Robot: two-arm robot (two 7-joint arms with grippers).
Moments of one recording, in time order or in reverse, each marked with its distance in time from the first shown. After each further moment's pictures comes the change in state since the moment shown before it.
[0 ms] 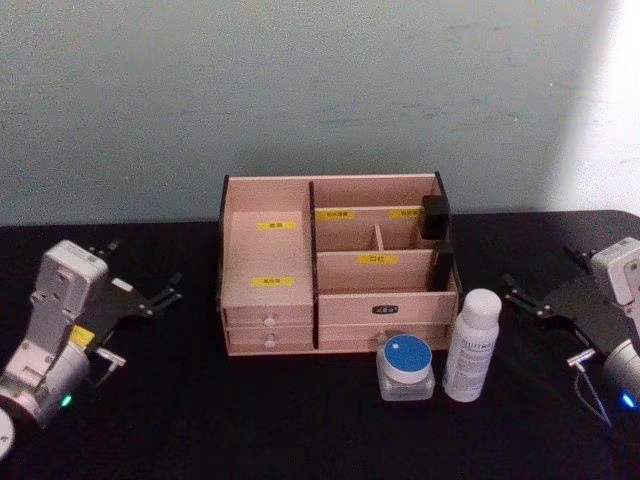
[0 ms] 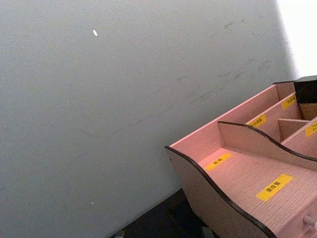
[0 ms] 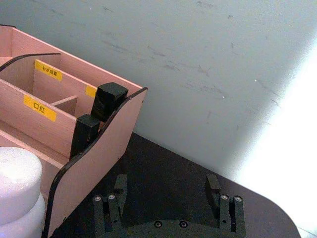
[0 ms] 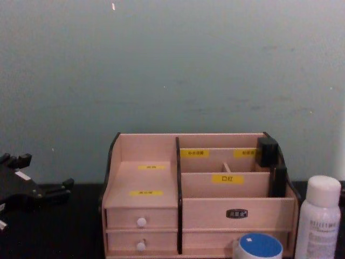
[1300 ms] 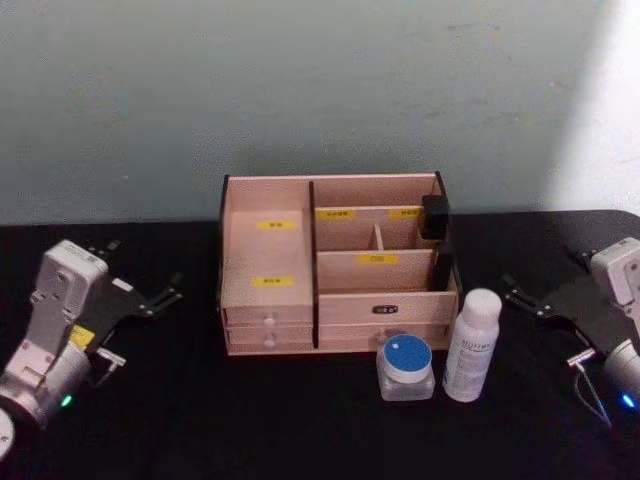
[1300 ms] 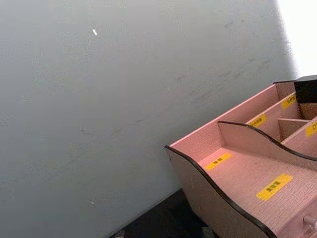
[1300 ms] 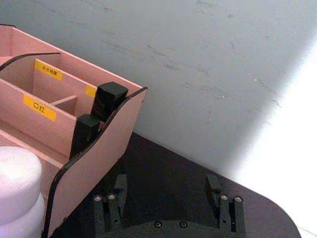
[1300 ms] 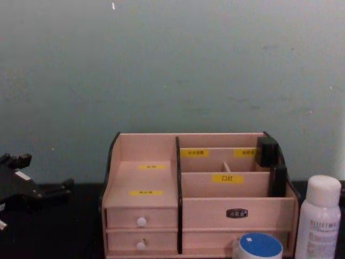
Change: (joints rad) left arm 0.000 0.000 0.000 0.000 0.000 0.000 0.000; right arm 0.000 0.000 0.000 0.000 0.000 0.000 0.000
